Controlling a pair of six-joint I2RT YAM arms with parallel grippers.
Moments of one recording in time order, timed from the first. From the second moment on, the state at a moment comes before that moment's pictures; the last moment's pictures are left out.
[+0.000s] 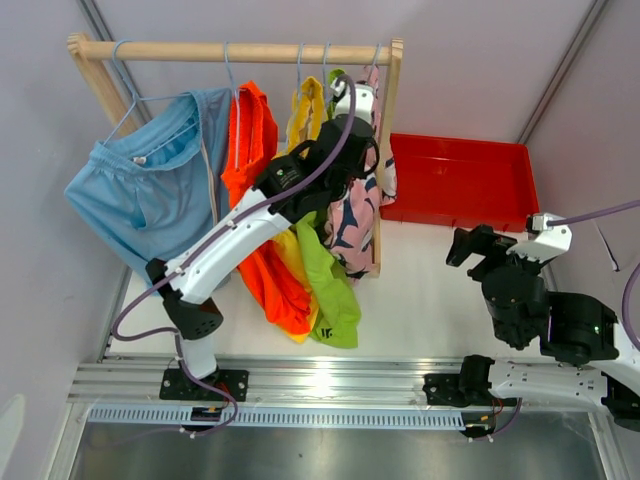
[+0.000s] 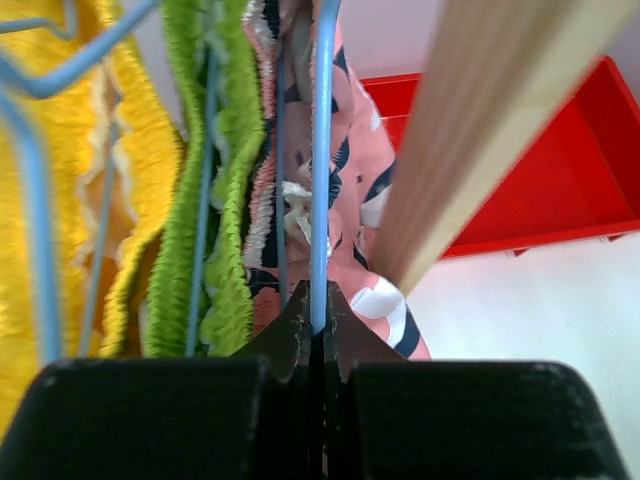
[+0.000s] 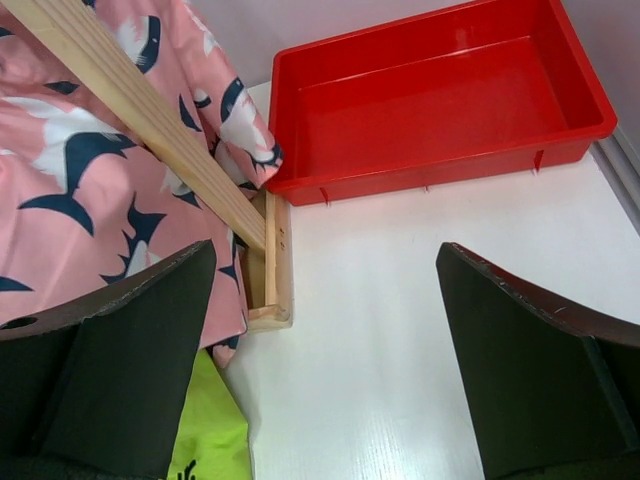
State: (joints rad) left arm -0.95 1.85 2.27 -0.82 -0.65 -0.27; right arm 1.25 0.69 1.22 -0.99 1.32 0.73
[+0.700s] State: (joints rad) left arm -0.69 1.57 1.98 -0.81 -0.51 -0.28; right arm 1.25 0.72 1.20 -0.97 1.29 0.73
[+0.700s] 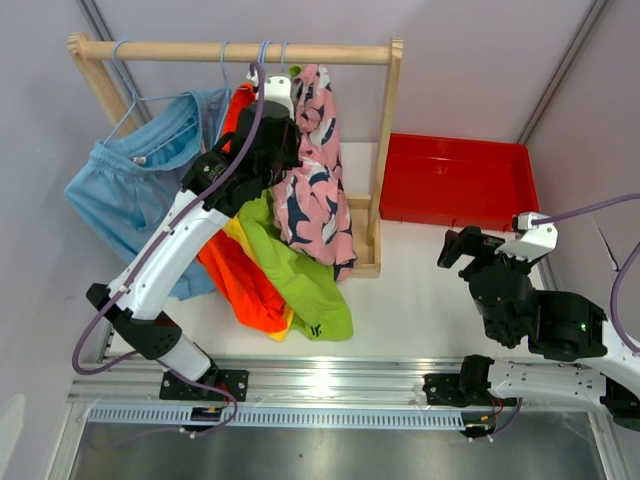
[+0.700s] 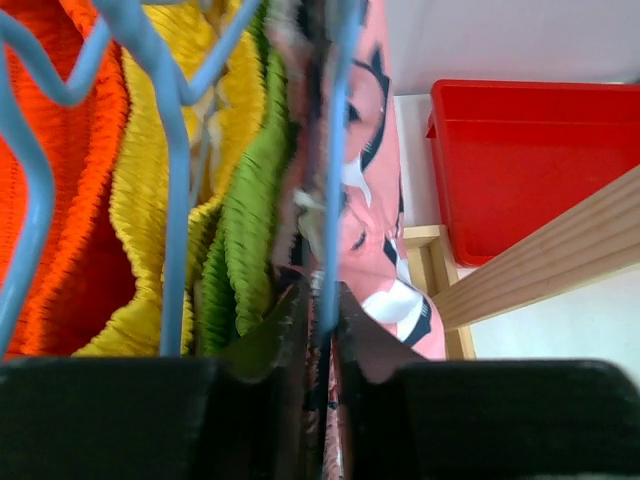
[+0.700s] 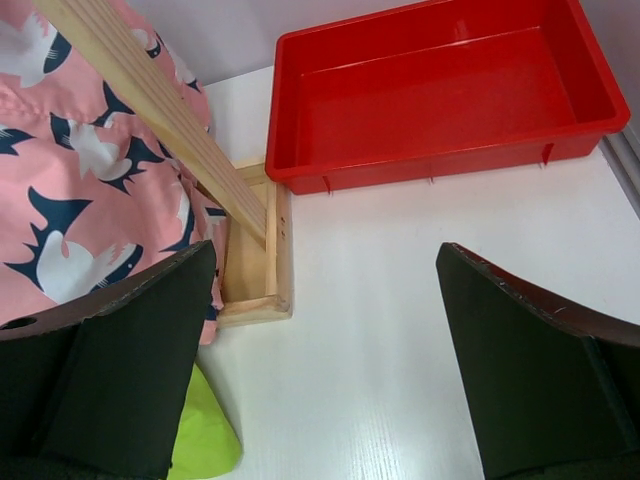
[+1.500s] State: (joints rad) left arm -0.68 1.56 1.99 -0.77 -0.41 -0.28; right arm 1.24 0.72 1.19 -1.00 1.27 0.77
